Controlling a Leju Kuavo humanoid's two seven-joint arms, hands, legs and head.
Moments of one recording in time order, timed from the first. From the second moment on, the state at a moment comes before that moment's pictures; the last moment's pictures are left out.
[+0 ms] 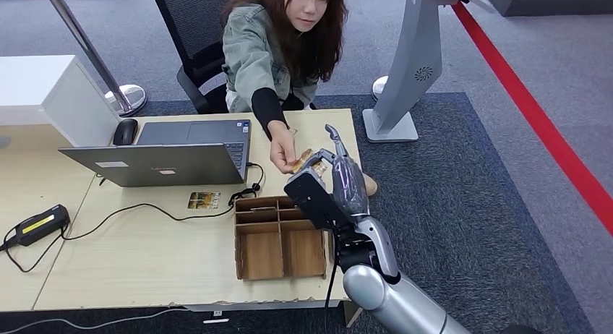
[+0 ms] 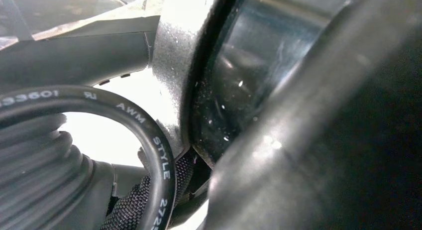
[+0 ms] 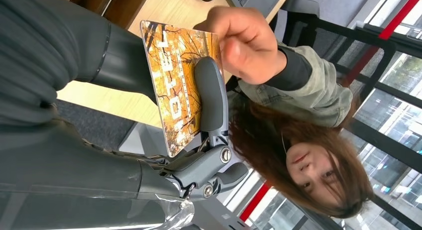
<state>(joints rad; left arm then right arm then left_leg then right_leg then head) -0.14 0.05 -1.18 -0.15 0.54 -0.02 -0.06 -0.52 0.00 0.63 -1.24 0.41 -0.50 0.23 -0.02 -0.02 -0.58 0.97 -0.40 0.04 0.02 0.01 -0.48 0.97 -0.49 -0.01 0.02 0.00</state>
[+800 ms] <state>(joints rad) -0.14 0.06 -1.17 -0.15 0.61 -0.03 -0.06 -0.25 -0.07 0.55 -1.47 0.30 -0.57 0.17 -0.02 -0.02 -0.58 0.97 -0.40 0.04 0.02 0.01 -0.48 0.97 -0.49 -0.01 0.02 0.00</state>
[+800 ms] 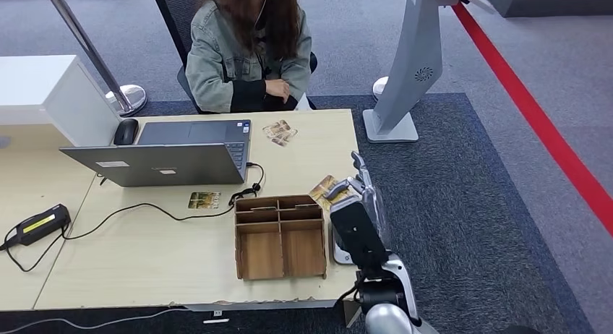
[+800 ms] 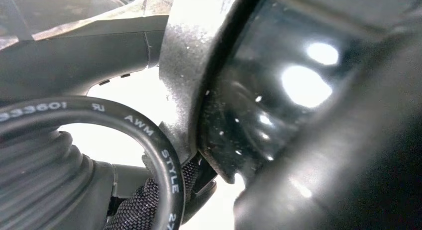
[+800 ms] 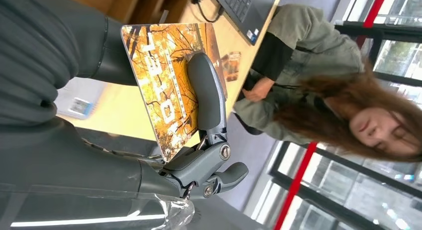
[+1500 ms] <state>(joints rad) -0.13 0.08 -1.17 -0.15 0.63 -0.03 -0.06 -0.04 -0.14 0.50 -1.38 0.13 -0.66 0.06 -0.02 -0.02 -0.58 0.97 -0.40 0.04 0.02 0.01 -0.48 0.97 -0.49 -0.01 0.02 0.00</state>
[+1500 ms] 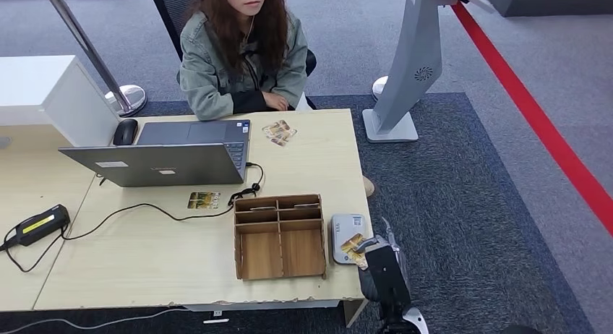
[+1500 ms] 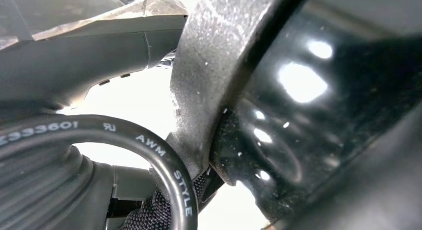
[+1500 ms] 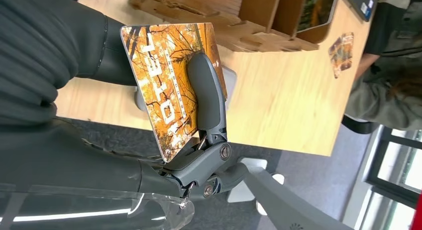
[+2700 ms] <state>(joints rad) -0.14 0.08 -1.17 -0.15 0.59 -0.04 -0.06 -0.12 -0.06 0.56 -1.00 0.06 -0.69 -0.02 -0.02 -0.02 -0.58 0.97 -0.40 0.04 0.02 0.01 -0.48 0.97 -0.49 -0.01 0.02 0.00</state>
